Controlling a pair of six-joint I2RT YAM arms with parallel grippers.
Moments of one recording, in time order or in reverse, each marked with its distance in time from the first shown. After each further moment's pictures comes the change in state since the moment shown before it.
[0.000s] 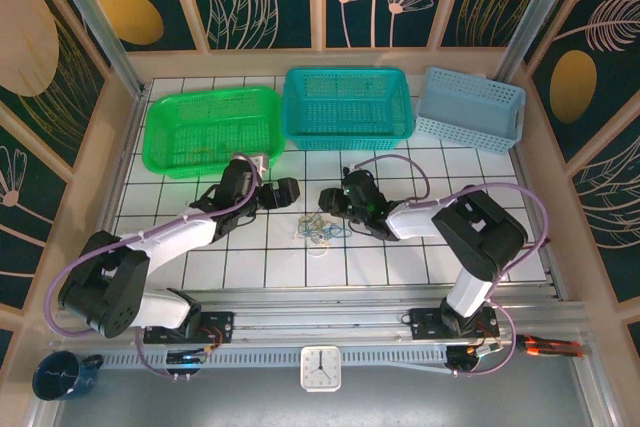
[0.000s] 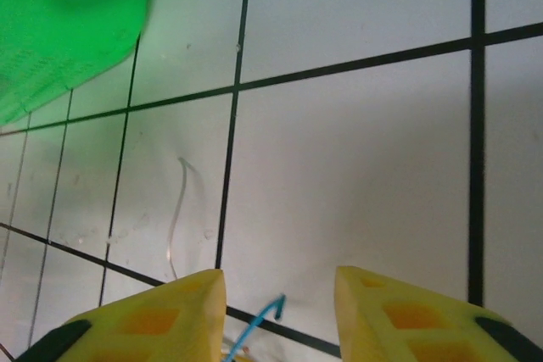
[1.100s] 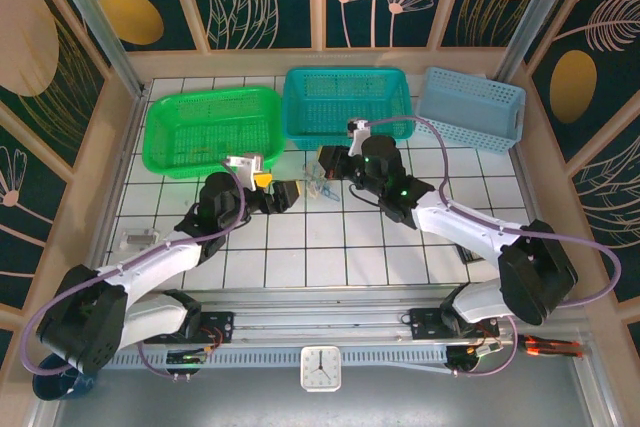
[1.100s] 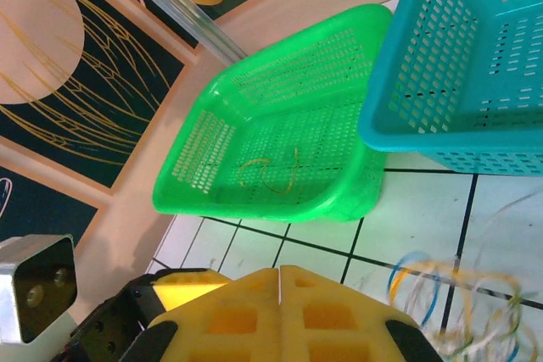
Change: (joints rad) left arm 0.000 -0.204 -0.165 0.325 0.127 0.113; right arm -0.019 -0.333 0.184 -0.133 -0.048 -0.129
